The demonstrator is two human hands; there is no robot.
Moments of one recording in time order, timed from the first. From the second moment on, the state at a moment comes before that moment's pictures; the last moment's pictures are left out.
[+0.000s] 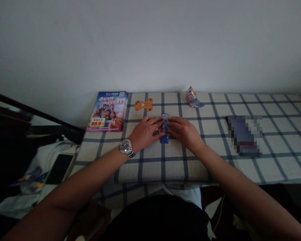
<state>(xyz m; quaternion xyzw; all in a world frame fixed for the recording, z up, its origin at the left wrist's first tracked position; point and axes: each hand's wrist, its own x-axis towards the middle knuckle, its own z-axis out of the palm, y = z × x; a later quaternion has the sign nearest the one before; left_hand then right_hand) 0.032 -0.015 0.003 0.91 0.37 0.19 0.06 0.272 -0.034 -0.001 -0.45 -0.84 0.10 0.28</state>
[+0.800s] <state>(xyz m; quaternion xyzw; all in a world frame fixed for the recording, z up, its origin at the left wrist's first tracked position) 0.029 -0.011 -0.001 0.91 0.36 0.19 0.06 0.275 -0.065 -0.002 -0.42 -0.86 0.09 0.26</state>
